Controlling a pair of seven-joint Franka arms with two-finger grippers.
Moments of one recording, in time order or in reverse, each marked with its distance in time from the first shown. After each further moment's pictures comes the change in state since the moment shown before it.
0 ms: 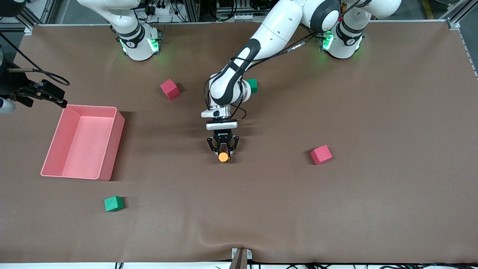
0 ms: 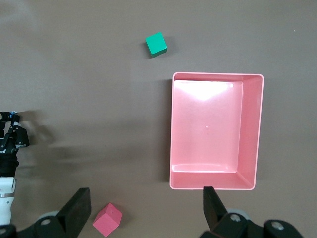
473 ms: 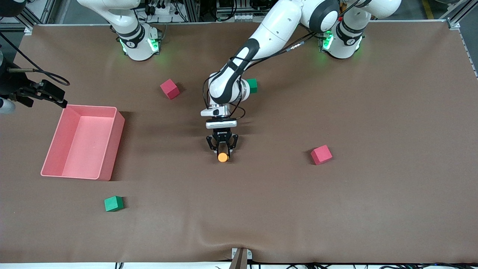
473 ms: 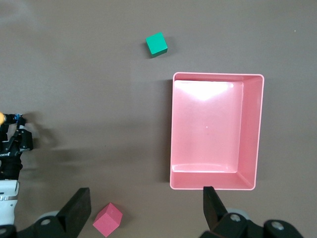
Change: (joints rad) left arm -0.003 0.002 -0.020 0.004 0.000 -0.001 -0.022; right arm 0.000 0.000 0.000 0.000 0.001 0.001 0.000
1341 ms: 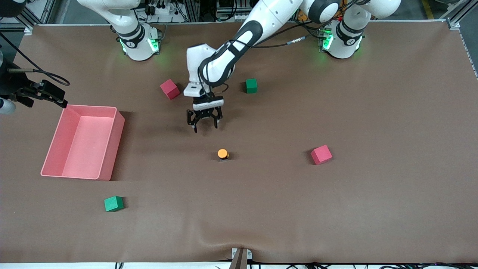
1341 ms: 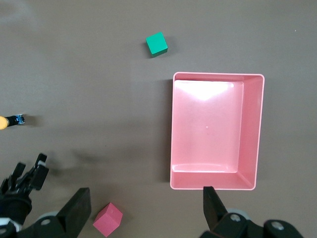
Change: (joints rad) left arm -0.011 -0.143 -0.180 0.027 -0.543 -0.104 0.134; right arm 0.000 0.001 0.000 0.000 0.001 0.000 0.000
